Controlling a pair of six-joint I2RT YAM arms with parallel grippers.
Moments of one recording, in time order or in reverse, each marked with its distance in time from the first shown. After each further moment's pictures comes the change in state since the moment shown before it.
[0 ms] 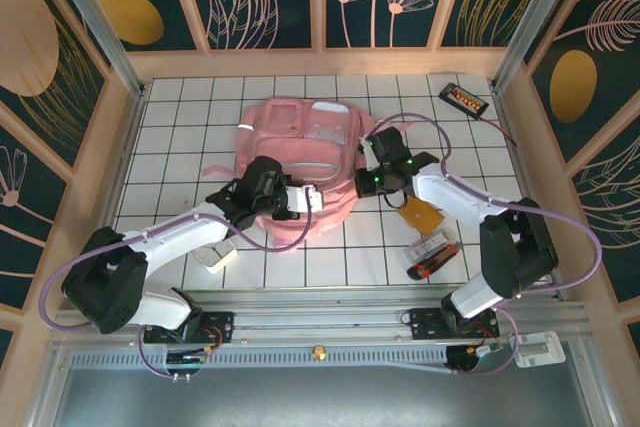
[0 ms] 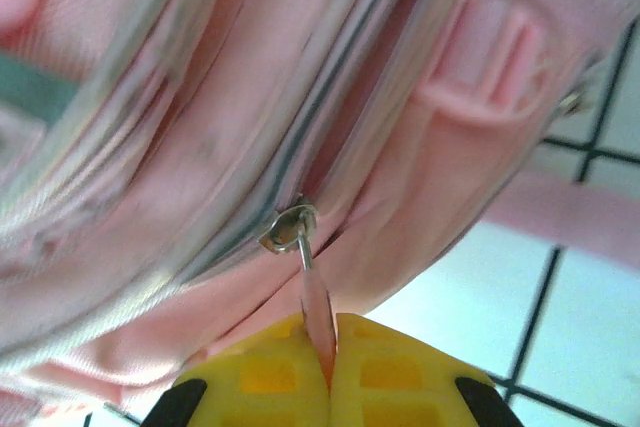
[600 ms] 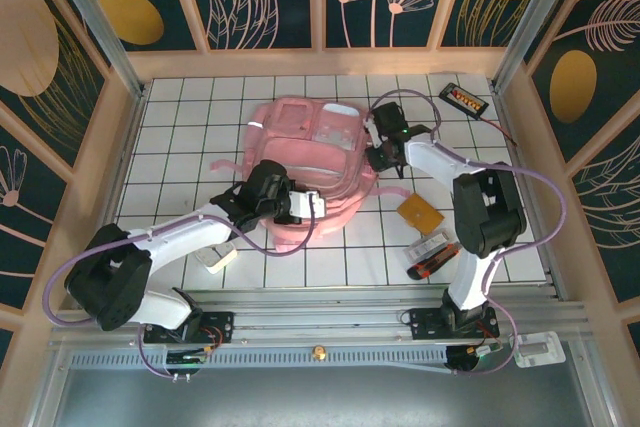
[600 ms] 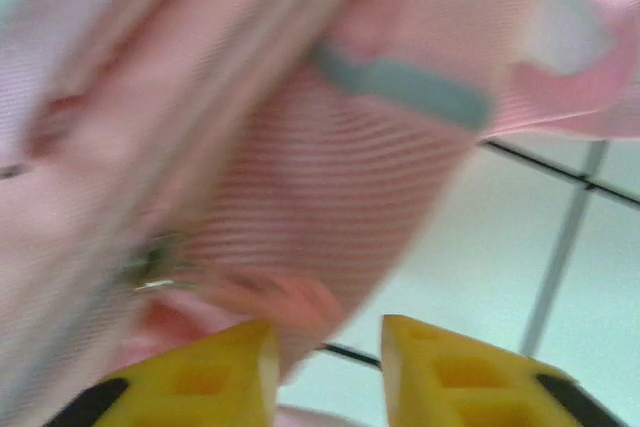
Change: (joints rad) left arm -0.032 0.016 -0.009 -0.010 -0.011 0.021; right arm -0.122 0.278 0.249 -0.024 0.280 -0.339
